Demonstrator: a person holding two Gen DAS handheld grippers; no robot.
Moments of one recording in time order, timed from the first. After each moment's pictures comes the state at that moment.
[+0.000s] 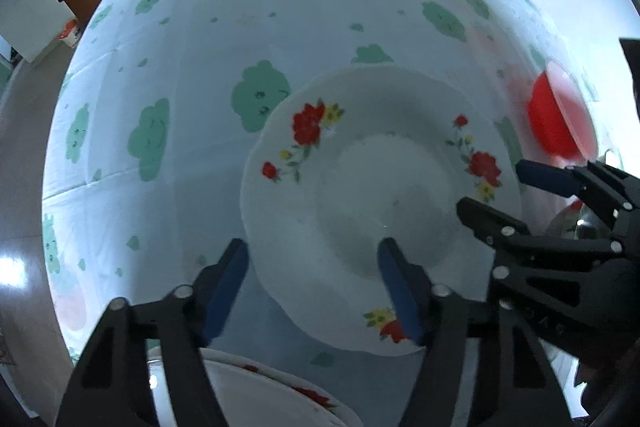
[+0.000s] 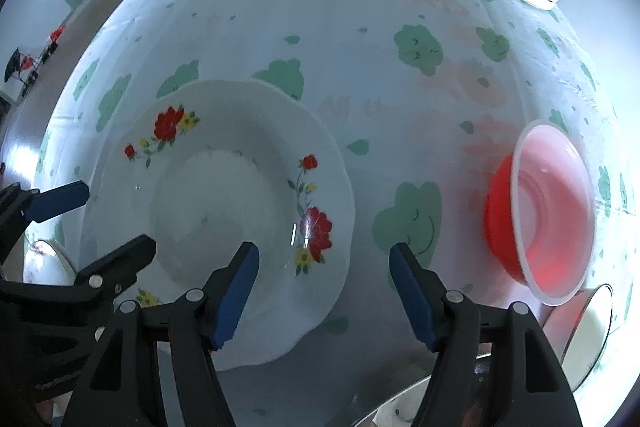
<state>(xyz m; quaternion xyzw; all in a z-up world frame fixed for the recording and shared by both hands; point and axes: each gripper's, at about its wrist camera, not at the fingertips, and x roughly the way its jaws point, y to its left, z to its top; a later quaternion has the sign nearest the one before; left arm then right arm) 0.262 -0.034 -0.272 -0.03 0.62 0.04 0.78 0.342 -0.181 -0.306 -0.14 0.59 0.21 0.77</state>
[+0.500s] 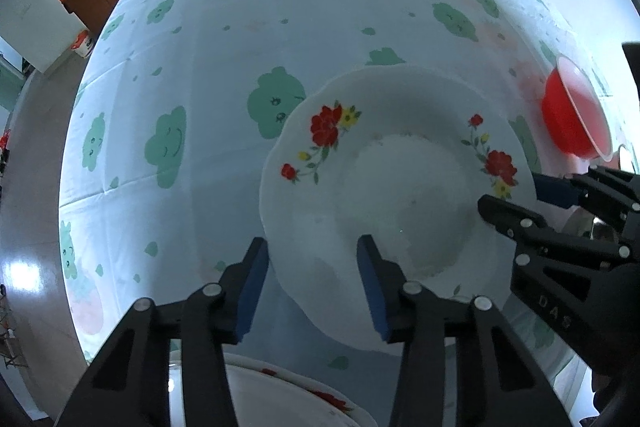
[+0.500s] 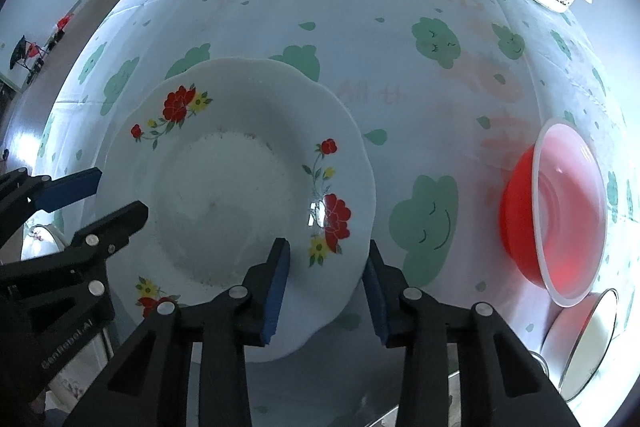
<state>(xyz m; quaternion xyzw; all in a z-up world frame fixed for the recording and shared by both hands) 0.262 -0.031 -0.271 -0.02 0.61 0.06 0.79 0.340 -0.176 -0.311 -0.15 0.60 0.22 0.76</state>
